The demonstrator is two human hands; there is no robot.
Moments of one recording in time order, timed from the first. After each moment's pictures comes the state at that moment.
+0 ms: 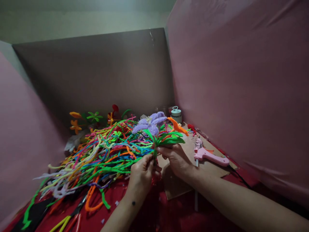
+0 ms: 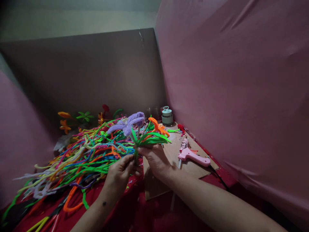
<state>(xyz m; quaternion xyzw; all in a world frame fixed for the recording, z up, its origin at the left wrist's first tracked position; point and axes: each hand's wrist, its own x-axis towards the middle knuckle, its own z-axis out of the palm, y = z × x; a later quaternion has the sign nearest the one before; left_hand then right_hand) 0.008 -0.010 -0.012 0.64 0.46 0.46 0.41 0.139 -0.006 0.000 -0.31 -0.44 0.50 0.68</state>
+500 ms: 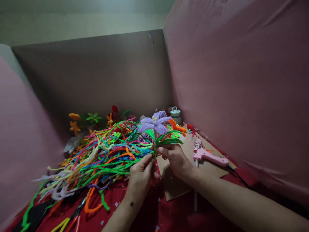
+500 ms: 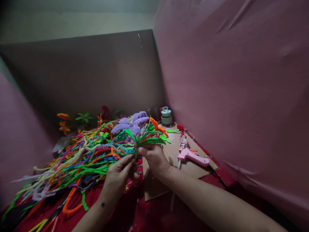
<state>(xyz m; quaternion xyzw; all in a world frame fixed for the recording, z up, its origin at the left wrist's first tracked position) 0.015 -0.017 -0.007 0.57 0.48 0.48 0.47 0.138 -0.006 0.006 -0.28 -0.46 0.51 0.68</state>
